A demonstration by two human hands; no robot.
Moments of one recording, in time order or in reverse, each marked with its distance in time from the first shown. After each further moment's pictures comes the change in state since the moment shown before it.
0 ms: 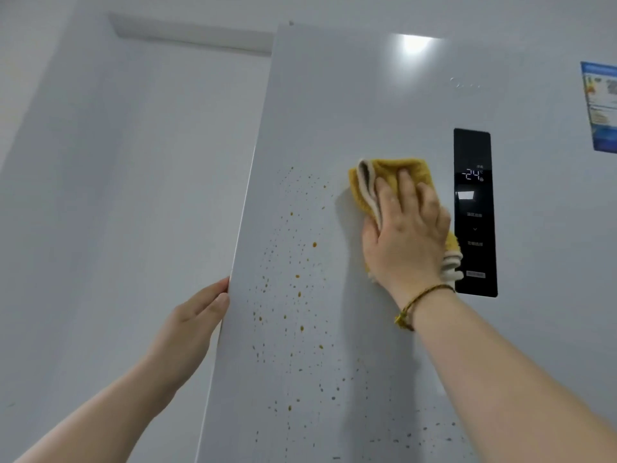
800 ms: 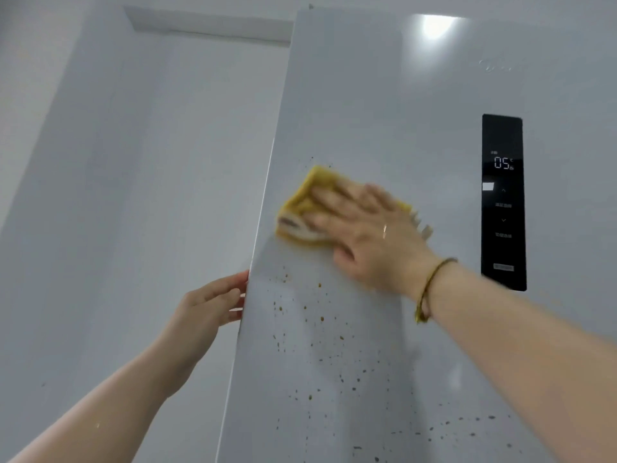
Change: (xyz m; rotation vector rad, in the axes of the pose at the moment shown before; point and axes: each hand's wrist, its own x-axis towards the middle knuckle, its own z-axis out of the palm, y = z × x) left_hand 0.006 -0.004 -0.012 -0.090 -0.040 -0.026; right_hand 0.009 -0.025 0.001 0.052 -0.011 -0.700
